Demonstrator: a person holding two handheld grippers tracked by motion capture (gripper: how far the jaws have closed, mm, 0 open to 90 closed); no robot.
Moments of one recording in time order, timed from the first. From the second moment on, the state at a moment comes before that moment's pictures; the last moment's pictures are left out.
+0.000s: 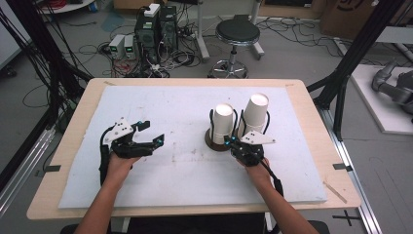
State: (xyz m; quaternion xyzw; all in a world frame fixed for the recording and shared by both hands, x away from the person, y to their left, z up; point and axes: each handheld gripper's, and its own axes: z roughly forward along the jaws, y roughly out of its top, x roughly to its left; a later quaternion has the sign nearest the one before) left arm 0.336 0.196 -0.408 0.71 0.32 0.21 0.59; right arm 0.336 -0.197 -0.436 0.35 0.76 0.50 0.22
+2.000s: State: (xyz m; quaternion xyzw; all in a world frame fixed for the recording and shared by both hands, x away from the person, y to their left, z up) left arm 0.430 0.011 -0.368 0.79 0.21 0.12 0.56; right arm 0.346 -0.184 -0.437 0.43 0.75 0.47 0.17
